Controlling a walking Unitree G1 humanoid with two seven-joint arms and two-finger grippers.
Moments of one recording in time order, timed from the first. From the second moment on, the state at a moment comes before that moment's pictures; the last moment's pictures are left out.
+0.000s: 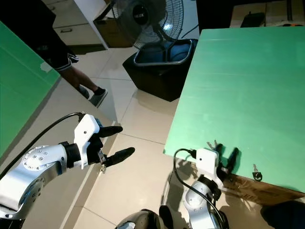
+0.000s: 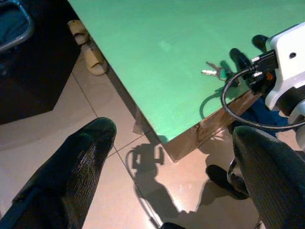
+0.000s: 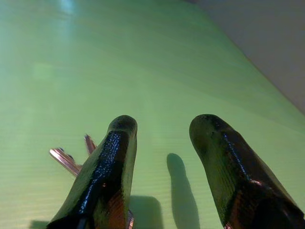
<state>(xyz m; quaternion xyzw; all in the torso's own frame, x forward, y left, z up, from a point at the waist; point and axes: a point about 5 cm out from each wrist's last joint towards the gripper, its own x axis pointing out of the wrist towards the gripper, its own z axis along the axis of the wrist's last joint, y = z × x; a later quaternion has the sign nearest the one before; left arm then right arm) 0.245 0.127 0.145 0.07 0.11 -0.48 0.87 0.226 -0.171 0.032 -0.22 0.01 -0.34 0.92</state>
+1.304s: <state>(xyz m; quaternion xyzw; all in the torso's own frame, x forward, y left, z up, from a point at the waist) 0.211 0.141 0.159 0.06 0.16 -0.49 0.85 0.226 -0.178 0.039 -0.17 -0.03 -0.29 0.94</state>
